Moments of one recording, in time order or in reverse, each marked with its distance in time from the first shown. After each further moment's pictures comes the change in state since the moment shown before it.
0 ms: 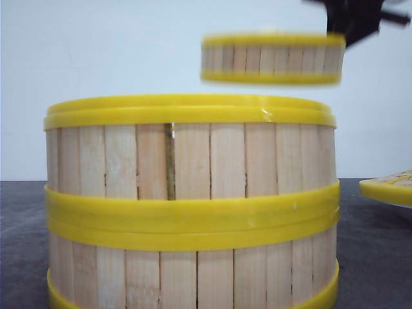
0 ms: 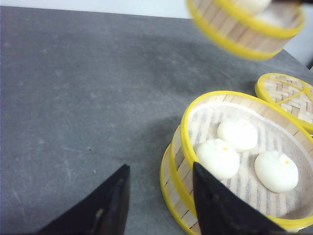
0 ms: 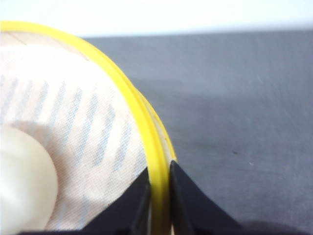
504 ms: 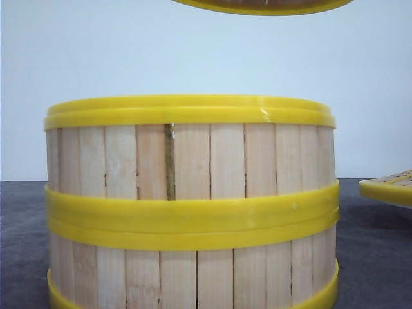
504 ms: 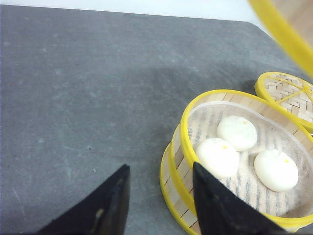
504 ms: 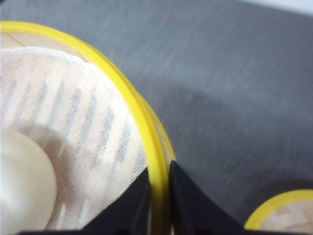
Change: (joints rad) left arm 0.000 0.000 0.000 0.000 0.000 0.000; right arm 0.217 -0.212 -0.001 -0.336 -0.107 -0.143
